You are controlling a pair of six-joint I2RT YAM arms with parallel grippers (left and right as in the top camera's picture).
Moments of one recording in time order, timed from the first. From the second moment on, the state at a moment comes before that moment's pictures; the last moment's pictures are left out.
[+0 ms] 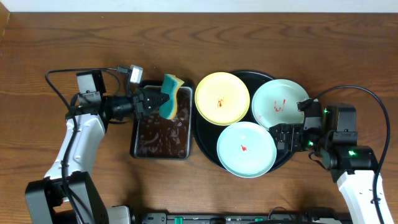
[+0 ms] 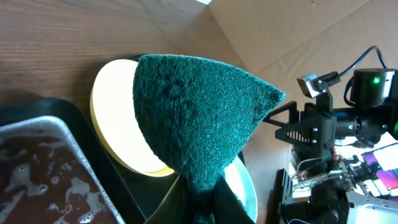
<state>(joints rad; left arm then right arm) 0.18 1.51 0.89 -0.38 1.27 0.12 0.02 1.02 0.71 -0.70 -0.36 0.08</state>
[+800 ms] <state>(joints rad) 0.18 1.51 0.89 -0.41 1.23 0.11 0.02 1.02 0.71 -0.72 -0.36 0.08</state>
